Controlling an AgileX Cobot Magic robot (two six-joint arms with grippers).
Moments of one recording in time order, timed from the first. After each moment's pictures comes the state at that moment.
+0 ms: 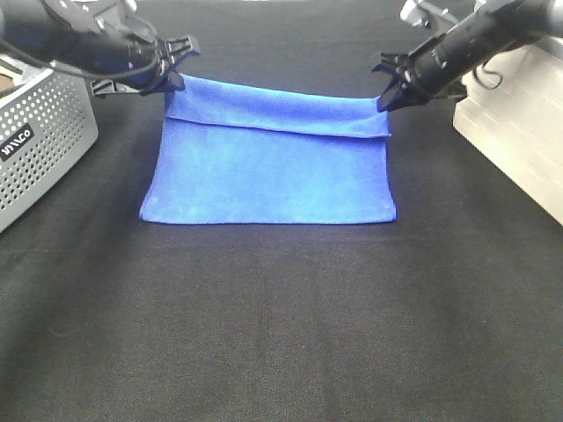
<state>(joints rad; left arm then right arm) -0.18 2.34 -1.80 -0.77 0.29 0.28 0.06 2.46 -2.06 0.67 0.78 -0.38</state>
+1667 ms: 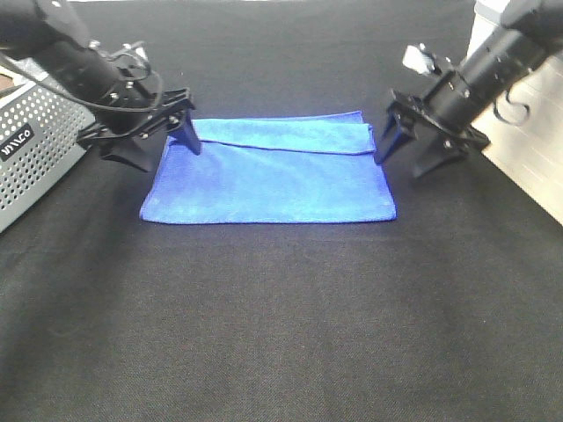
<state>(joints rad) -0.18 2.22 -1.66 -0.51 0.79 0.05 0.06 2.25 -1.67 0.59 0.98 -0.31</state>
